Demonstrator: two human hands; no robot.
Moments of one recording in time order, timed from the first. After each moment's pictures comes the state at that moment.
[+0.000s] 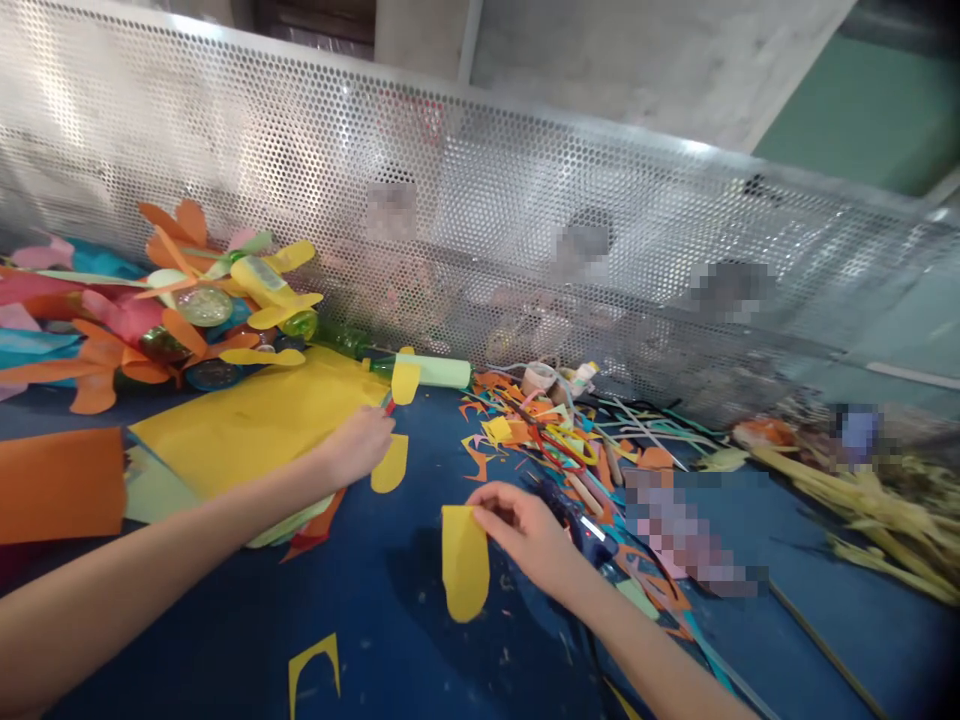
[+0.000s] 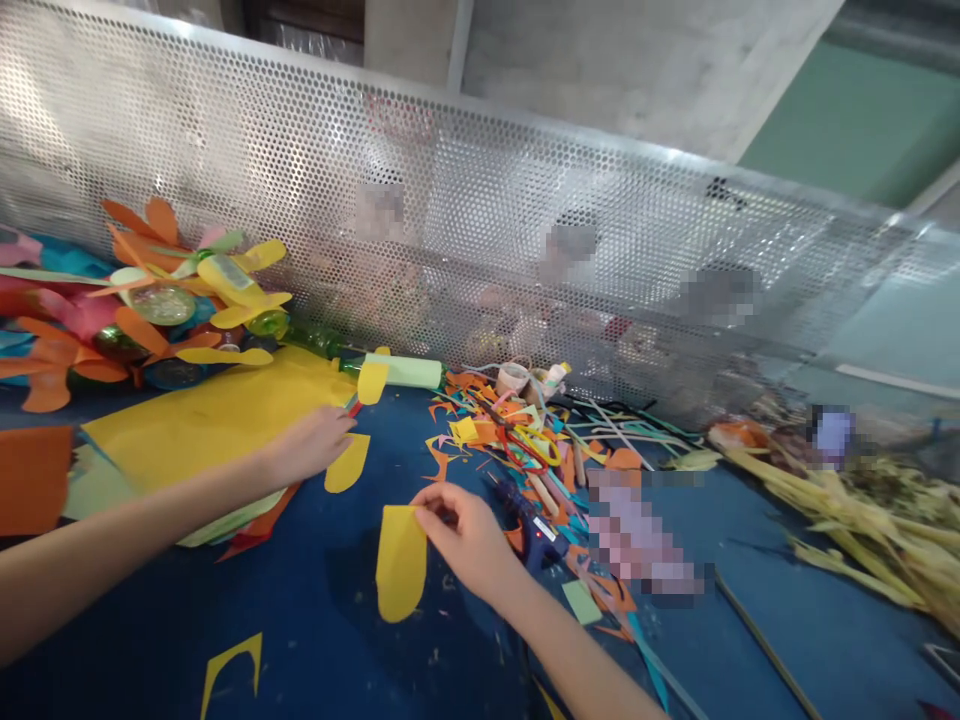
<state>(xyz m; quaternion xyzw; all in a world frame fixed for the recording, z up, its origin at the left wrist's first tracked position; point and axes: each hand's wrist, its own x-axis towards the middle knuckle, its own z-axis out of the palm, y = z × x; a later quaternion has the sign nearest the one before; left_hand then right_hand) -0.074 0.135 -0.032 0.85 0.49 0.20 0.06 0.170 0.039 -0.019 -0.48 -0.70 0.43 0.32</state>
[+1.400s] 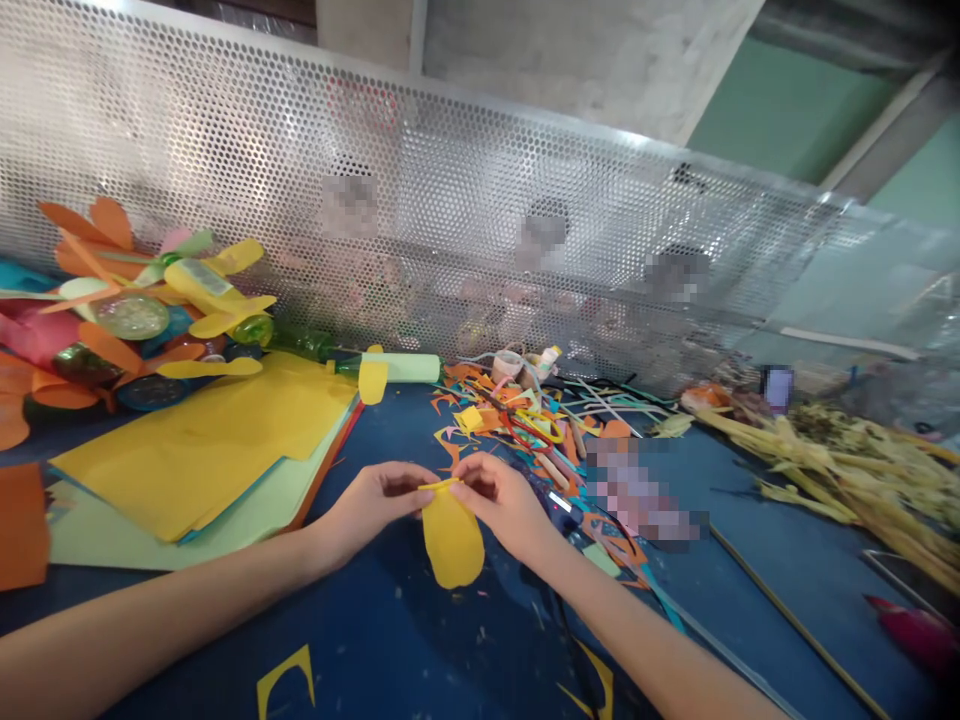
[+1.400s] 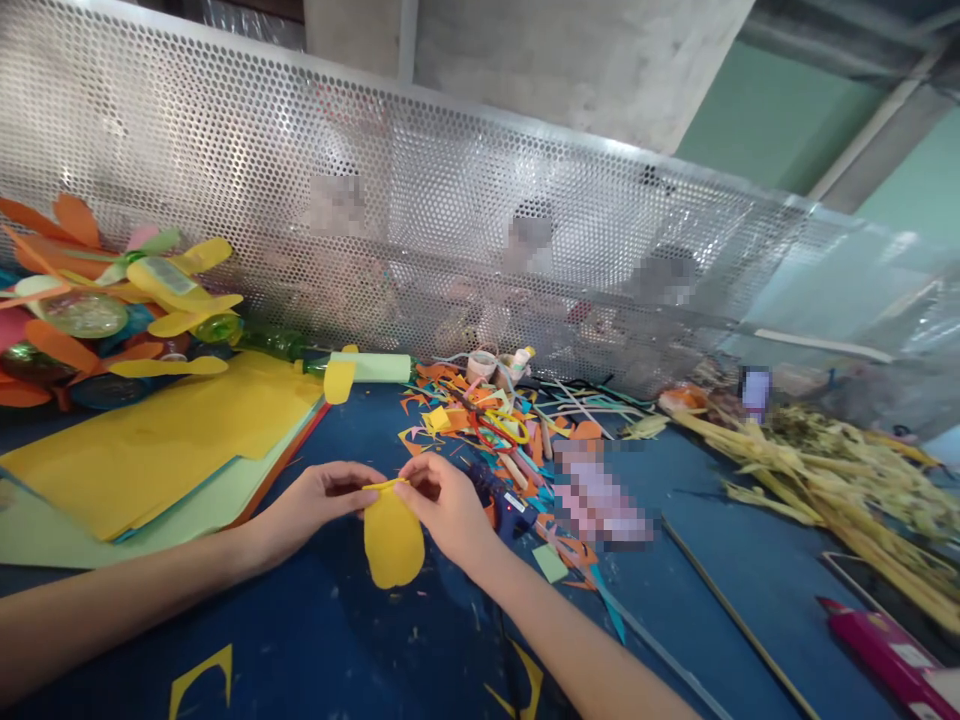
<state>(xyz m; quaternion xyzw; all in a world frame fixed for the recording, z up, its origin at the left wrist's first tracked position) -0.012 0.065 -0.039 0.61 0.35 0.38 0.60 0.176 0.043 -0.021 -0.47 -0.68 0.39 0.40</state>
